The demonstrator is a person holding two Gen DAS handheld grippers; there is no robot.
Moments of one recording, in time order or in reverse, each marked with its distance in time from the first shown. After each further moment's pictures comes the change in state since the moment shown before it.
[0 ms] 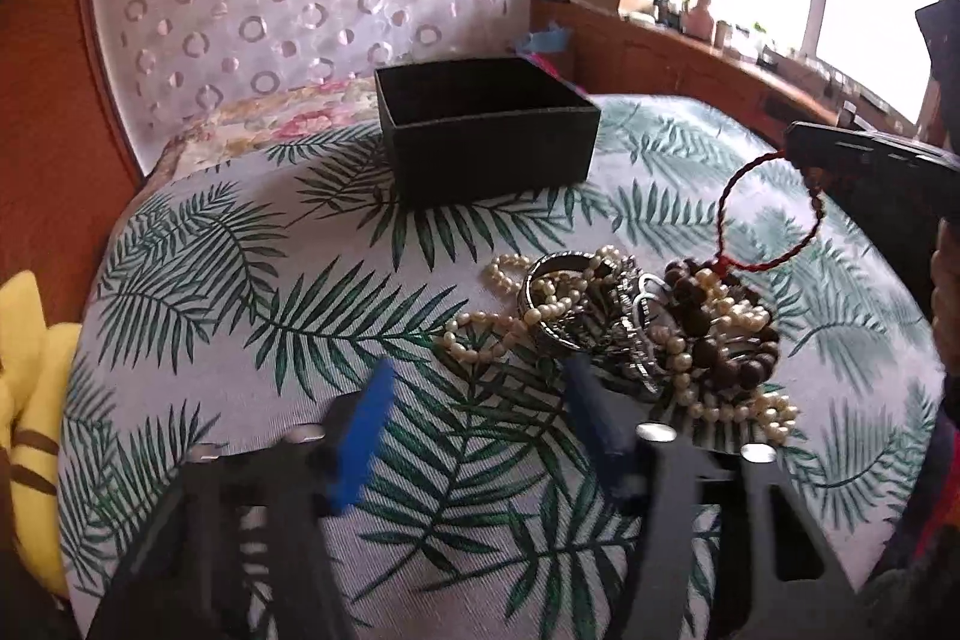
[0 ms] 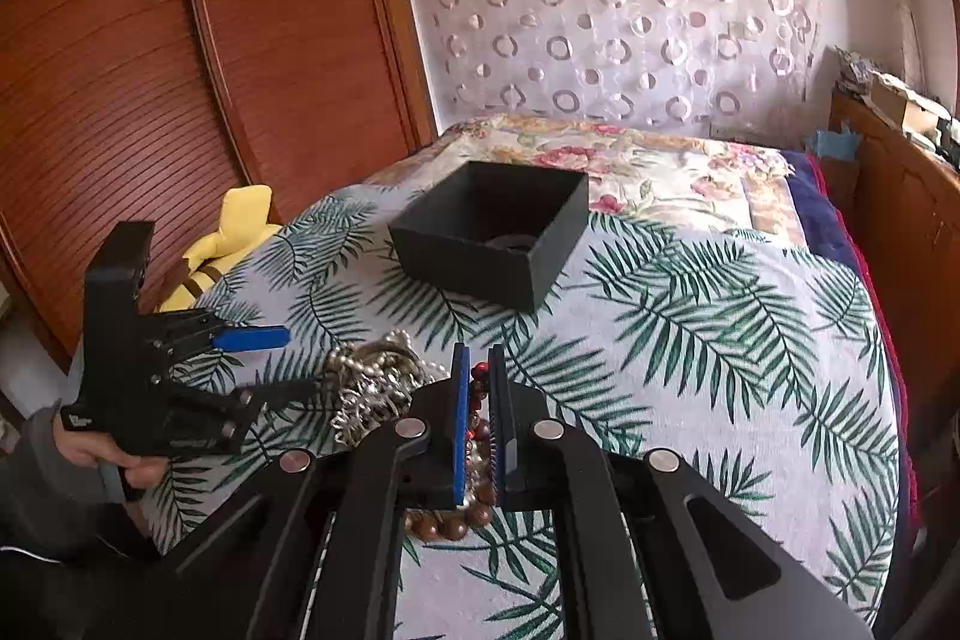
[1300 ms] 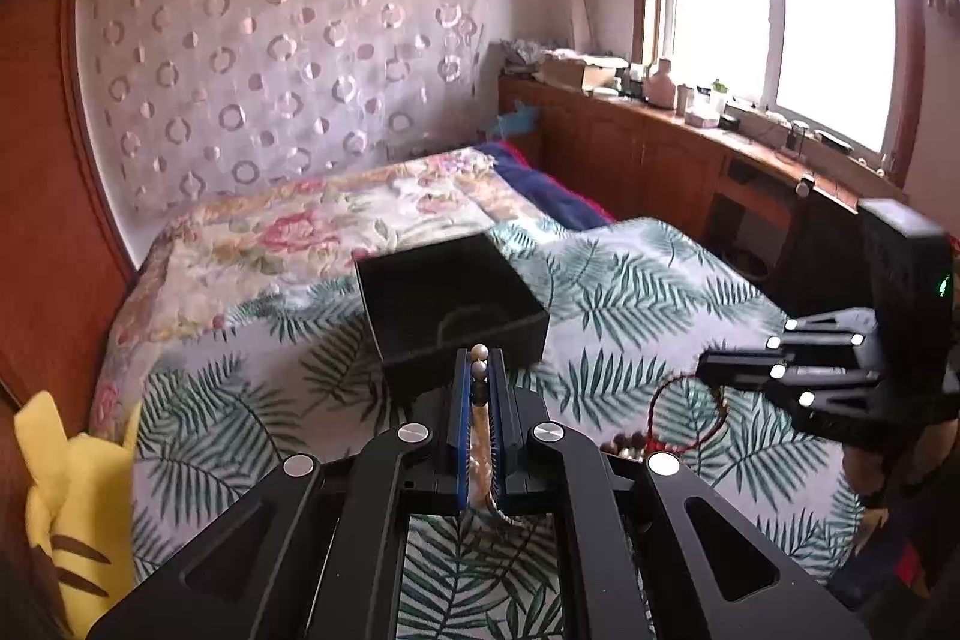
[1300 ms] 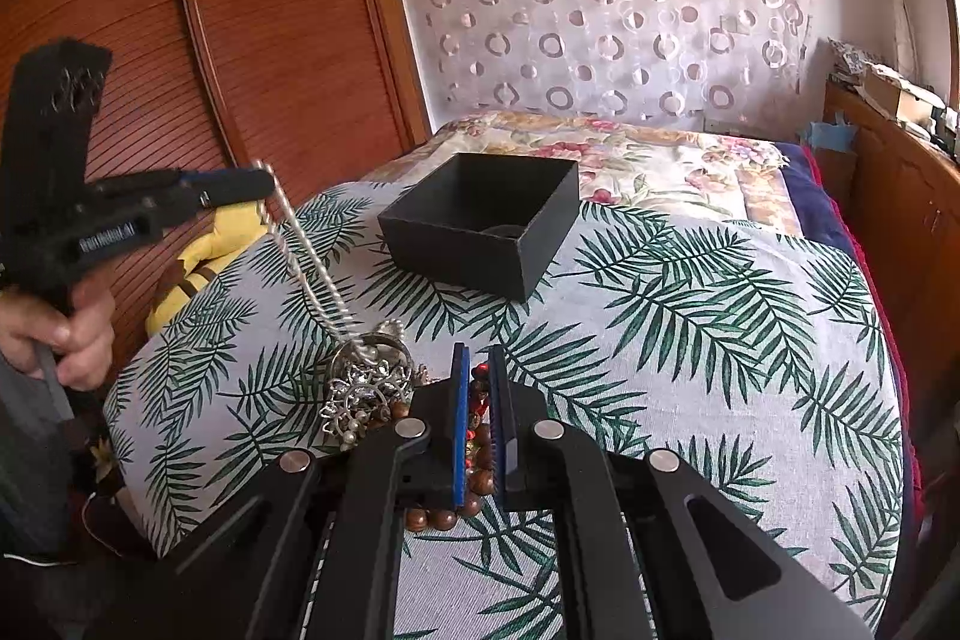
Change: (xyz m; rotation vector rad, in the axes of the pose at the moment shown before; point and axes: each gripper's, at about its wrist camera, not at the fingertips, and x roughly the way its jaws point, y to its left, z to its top) left arm -0.070 -0.009 0.083 0.057 -0.199 -0.048; right arm 0.003 -0.002 -0.006 0.018 -0.003 -0.007
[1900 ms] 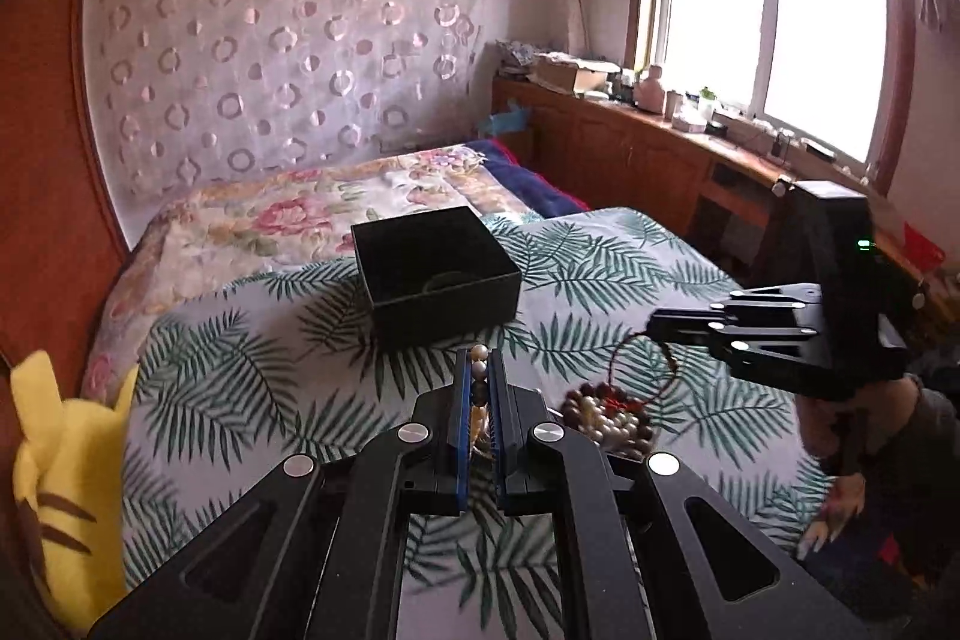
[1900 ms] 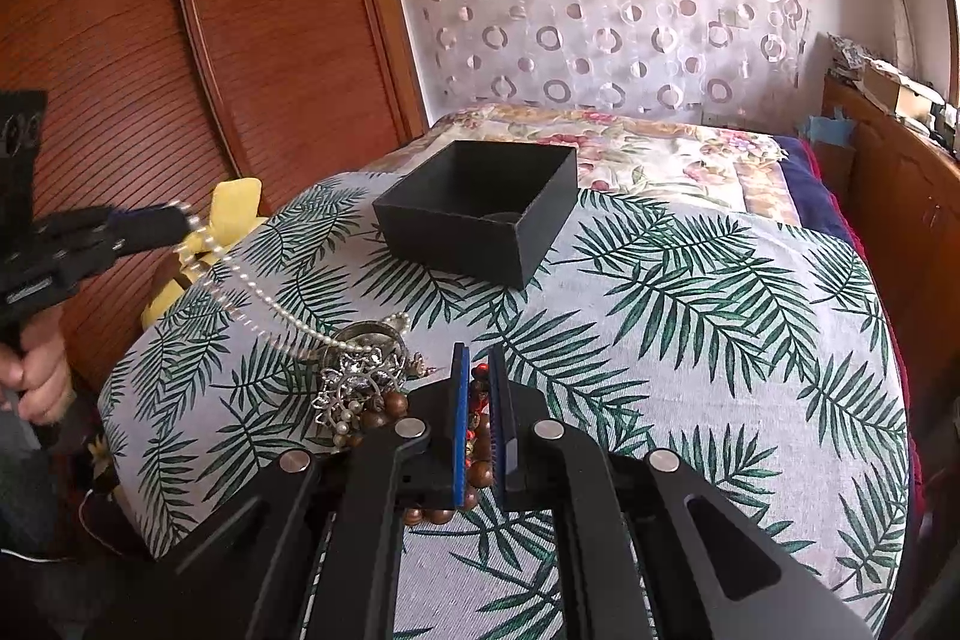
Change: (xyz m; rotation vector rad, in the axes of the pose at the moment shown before) left arm -0.039 -0.004 -0.038 -0.049 -0.003 -0.043; right arm 0.006 -0.001 -0.005 0.002 0.016 -0.010
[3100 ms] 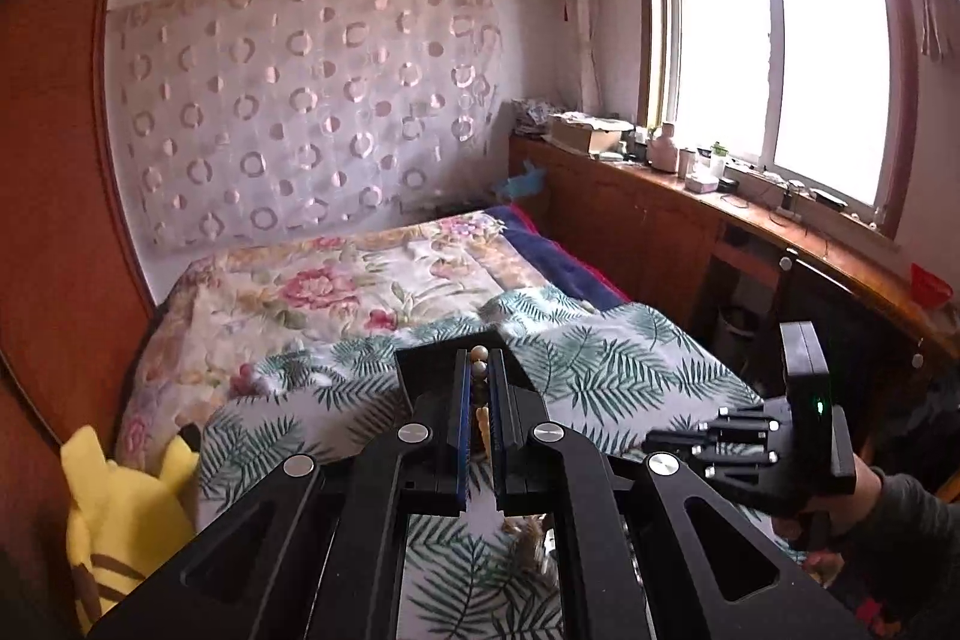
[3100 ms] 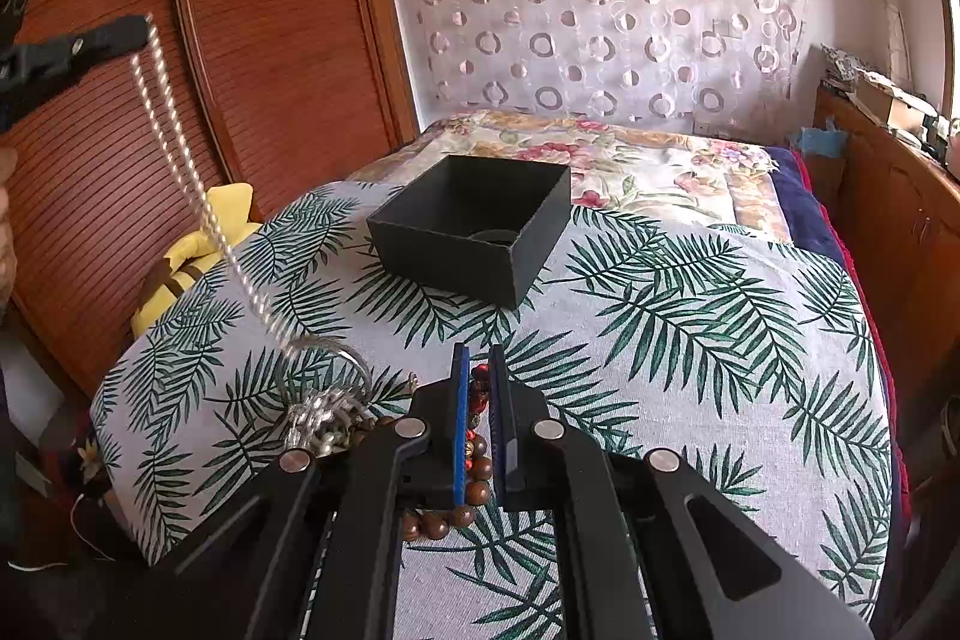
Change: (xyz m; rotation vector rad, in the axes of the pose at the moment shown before) left arm -0.045 0.005 0.091 0.025 -0.116 0.053; right arm -0.003 0.004 0.011 -0.014 -0.010 -0.029
